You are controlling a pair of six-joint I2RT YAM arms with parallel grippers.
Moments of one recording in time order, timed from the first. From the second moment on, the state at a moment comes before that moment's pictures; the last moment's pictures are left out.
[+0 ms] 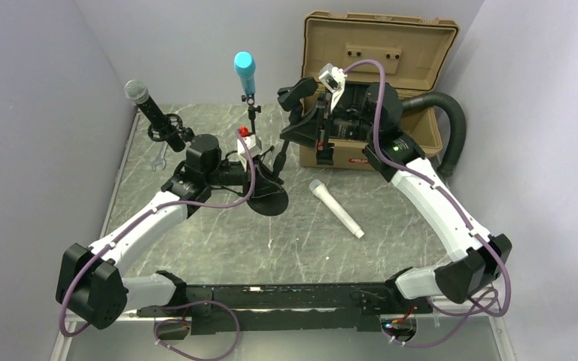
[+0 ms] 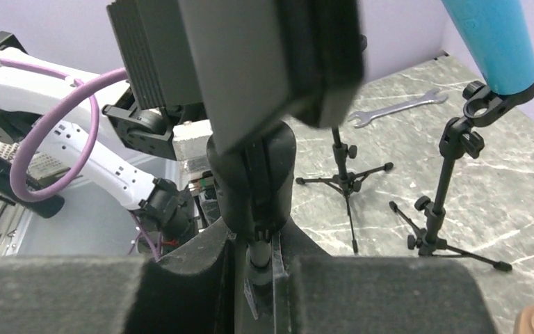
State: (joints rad) left arm -0.49 1.22 0.91 0.11 0.97 -0.07; right arm 0.50 1.38 1.45 -0.06 -0.88 0.28
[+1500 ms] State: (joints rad) left arm -0.53 1.27 1.05 -0.06 0.83 -0.12; right arm 0.53 1.38 1.22 0.14 -0.85 0.35
